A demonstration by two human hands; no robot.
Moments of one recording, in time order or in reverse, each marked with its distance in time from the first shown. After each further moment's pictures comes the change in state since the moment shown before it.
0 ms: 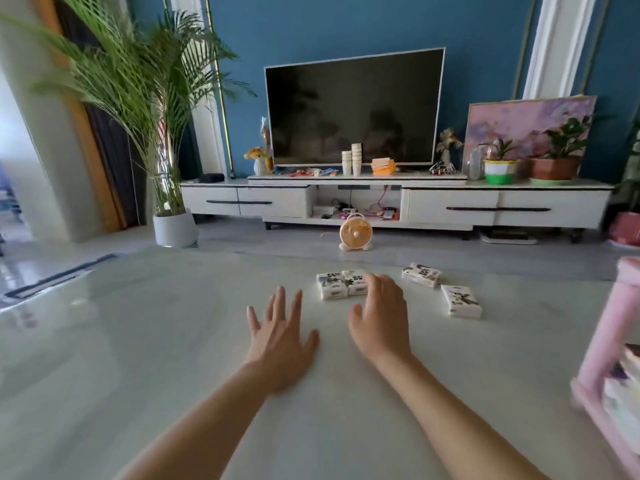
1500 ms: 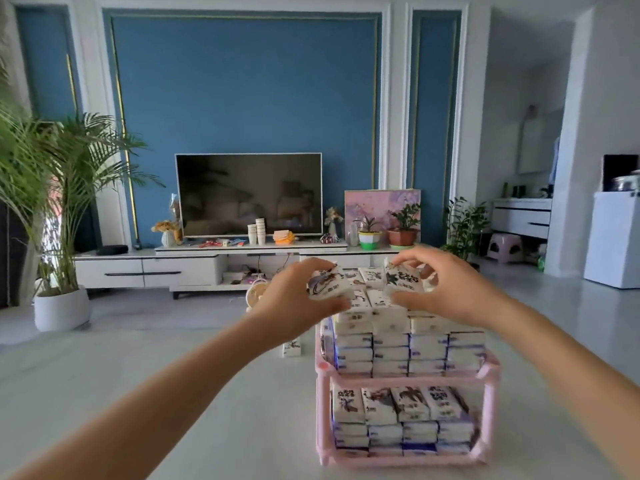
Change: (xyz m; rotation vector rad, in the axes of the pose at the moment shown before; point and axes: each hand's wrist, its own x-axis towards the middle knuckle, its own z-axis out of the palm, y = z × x) left_hand -0.211 0.267 -0.277 -0.674 0.086 0.551; right_hand -0.081 -0.029 -0.531 -0.116 -0.183 -0.082
